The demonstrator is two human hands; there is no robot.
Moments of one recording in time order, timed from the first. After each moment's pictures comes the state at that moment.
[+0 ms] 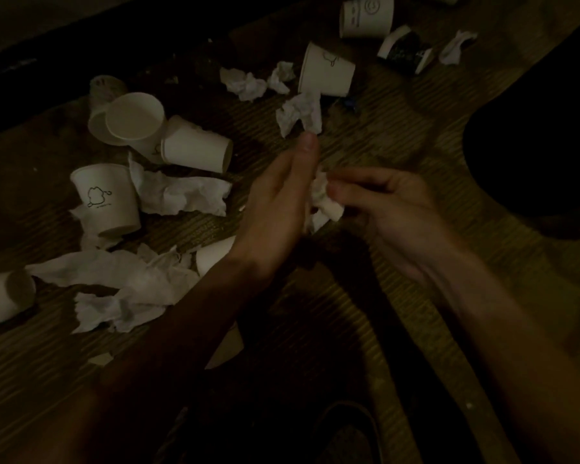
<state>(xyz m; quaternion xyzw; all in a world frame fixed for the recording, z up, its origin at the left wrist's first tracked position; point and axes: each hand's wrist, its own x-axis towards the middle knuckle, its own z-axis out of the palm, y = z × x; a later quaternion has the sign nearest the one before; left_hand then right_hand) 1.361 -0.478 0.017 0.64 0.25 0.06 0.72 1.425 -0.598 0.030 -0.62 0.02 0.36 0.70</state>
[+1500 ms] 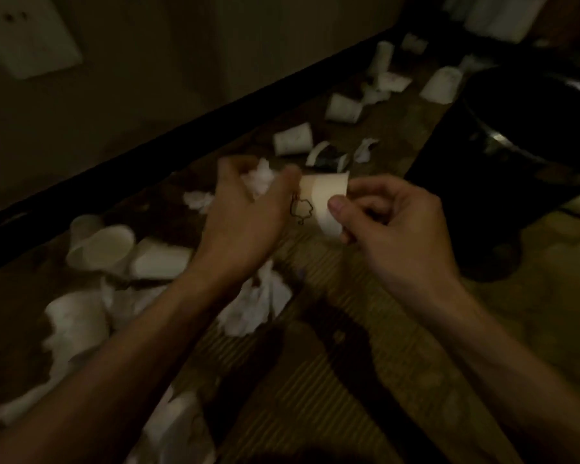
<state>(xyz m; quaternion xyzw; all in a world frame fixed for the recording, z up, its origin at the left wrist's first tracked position) 1.422 -0.486 0.112 0.77 0.20 0.14 0.59 1.444 -0.640 0.116 -0.79 -0.09 0.02 0.60</state>
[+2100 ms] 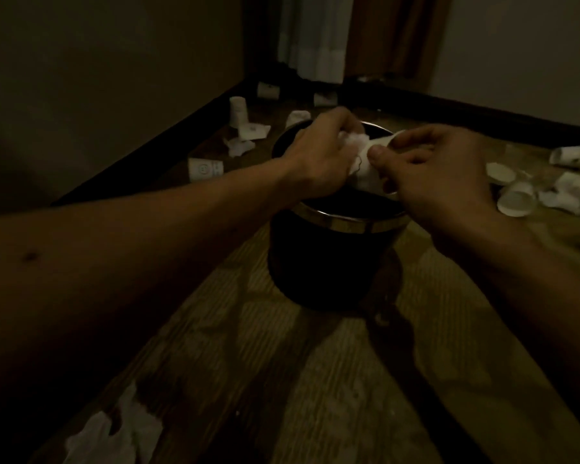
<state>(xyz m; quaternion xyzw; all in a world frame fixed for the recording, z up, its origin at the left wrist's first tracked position) 1.649 -0.702 0.171 0.87 -0.20 -0.03 0.46 1.586 -0.833 0.169 -0.84 0.09 -0.19 0.50</state>
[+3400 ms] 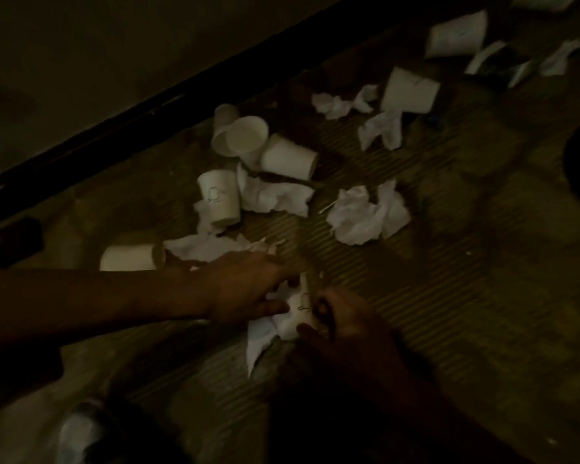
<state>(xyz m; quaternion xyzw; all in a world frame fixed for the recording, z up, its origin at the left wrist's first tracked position) 1.244 -0.381 0.023 0.93 -0.05 -0.34 0.14 1.281 -0.585 -0.025 -0.83 -0.34 0.30 0.32</state>
